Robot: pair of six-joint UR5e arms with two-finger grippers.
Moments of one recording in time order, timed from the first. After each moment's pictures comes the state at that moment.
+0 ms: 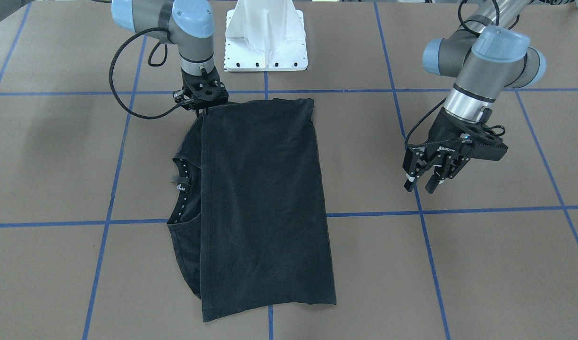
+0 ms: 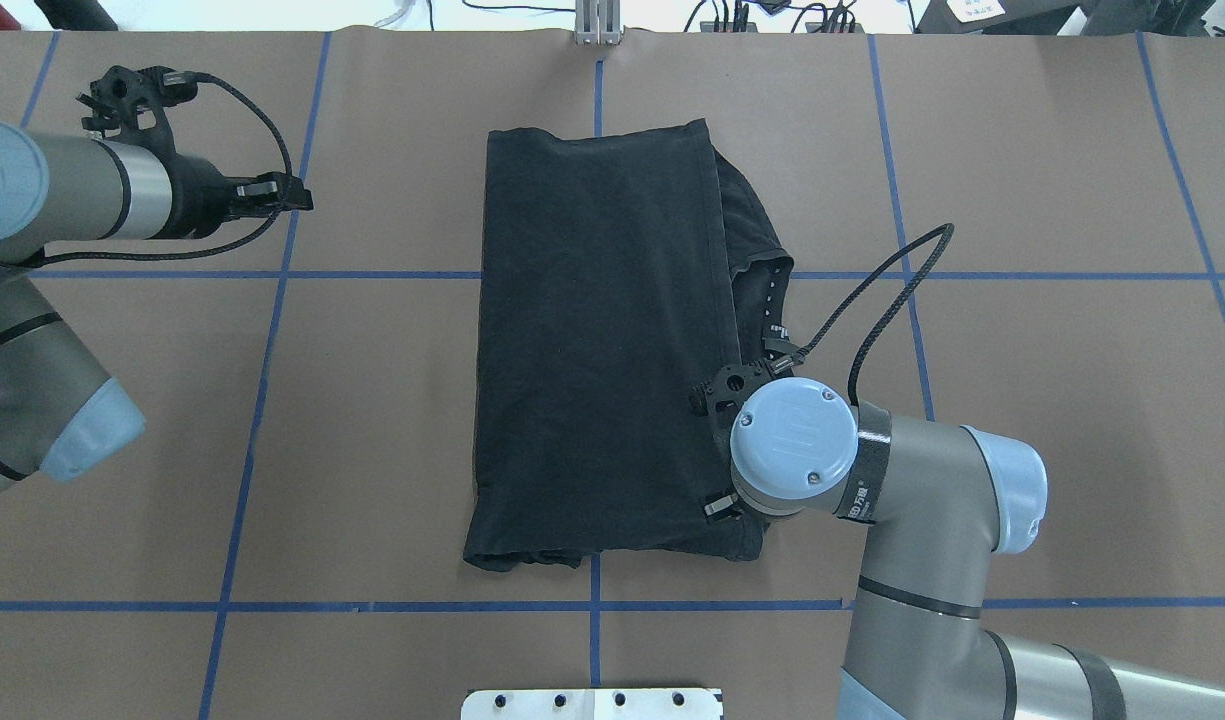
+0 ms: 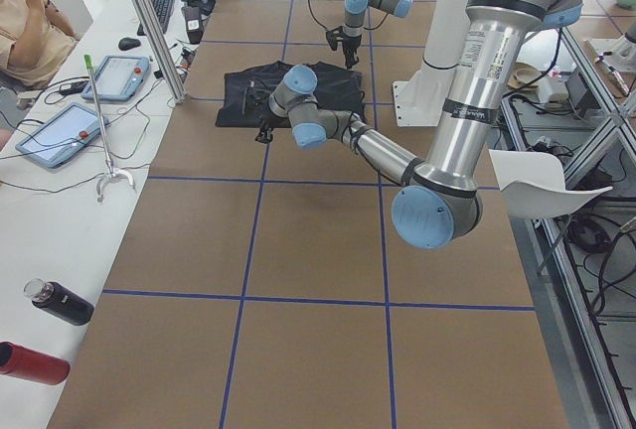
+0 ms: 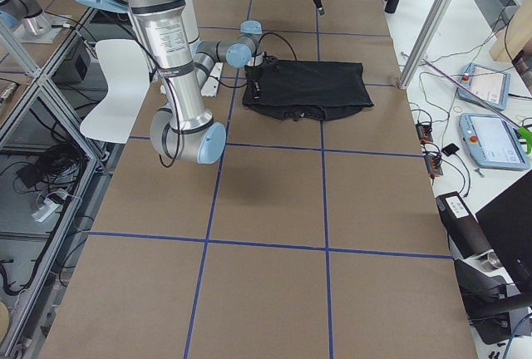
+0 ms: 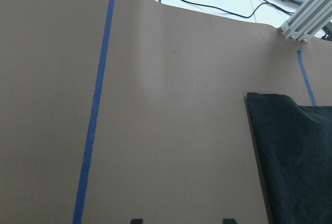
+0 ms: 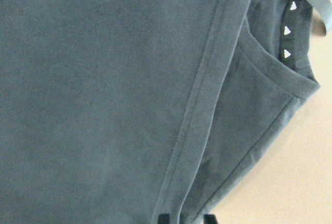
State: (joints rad) left arm -0.85 -1.85 -1.74 -2.25 -1.80 -1.19; right arm 0.35 -1.12 1.93 -1.76 1.74 0.99
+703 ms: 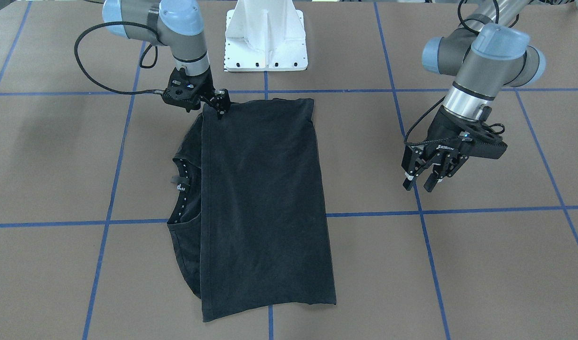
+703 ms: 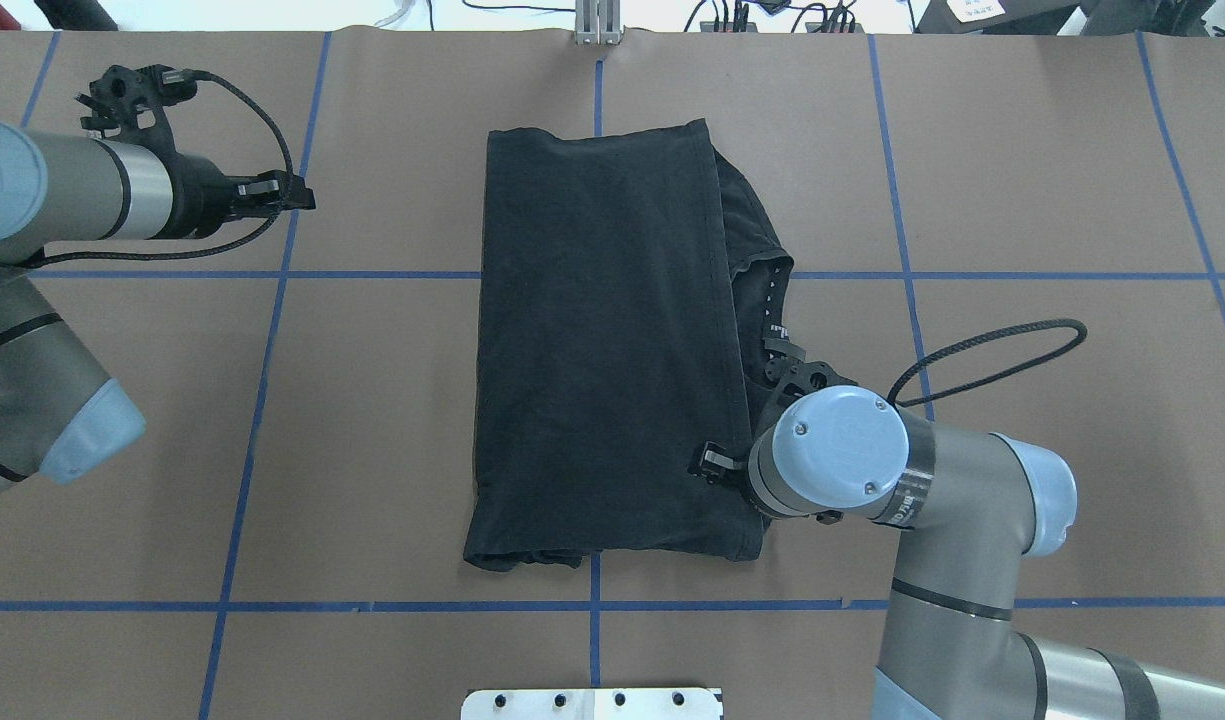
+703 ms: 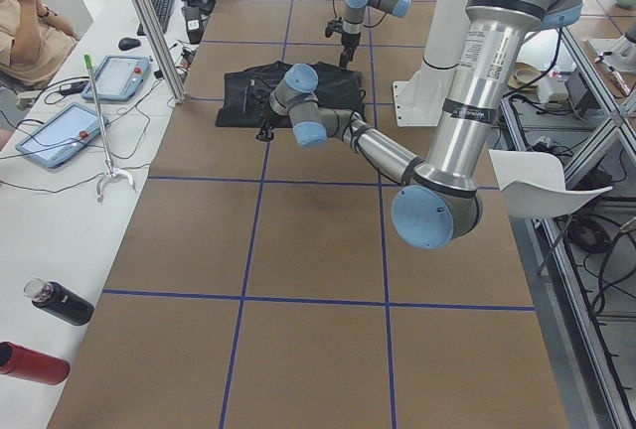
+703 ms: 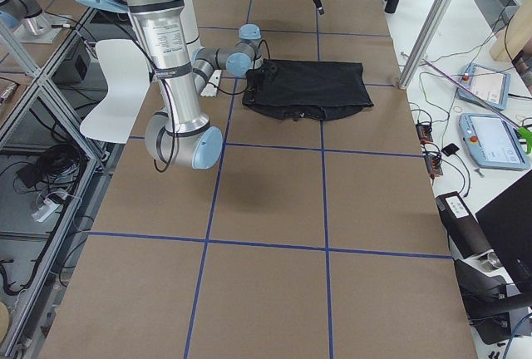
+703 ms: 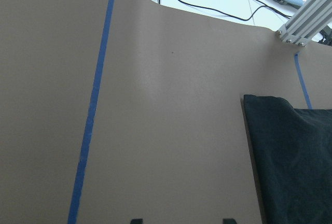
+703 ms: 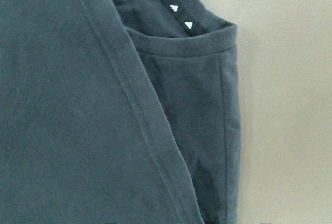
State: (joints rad) left arm -0.85 -1.85 -1.75 -2.25 -1.80 -1.21; right arm 0.34 -1.21 1.93 -1.51 1.71 1.79
